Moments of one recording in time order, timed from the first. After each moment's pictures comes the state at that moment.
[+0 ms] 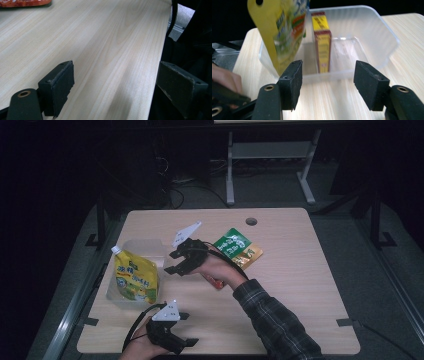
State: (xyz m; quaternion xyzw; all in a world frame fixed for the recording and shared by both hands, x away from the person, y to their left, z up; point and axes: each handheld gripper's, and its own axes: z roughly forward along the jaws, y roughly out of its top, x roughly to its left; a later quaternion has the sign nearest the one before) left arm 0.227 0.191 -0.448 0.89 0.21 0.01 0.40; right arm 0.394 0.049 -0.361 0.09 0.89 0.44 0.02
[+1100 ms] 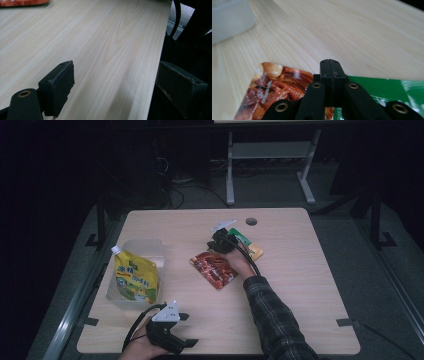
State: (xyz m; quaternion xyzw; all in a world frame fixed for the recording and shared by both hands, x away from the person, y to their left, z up) left arm 0.225 0.192 -0.448 0.89 0.21 0.01 0.40; right arm 0.489 -0.029 -0.455 0.33 0.85 0.40 0.12
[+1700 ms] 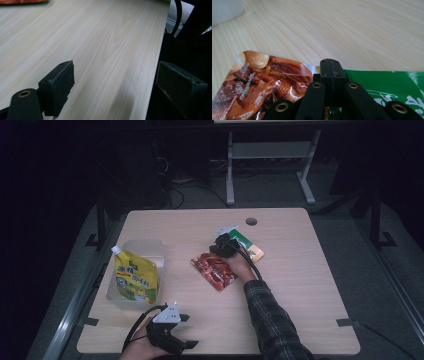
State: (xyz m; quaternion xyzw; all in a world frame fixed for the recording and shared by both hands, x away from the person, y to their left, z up) left arm 0.223 0.191 -0.449 0.89 0.21 0.01 0.40; right arm 0.489 -0.037 -0.479 0.34 0.84 0.40 0.11
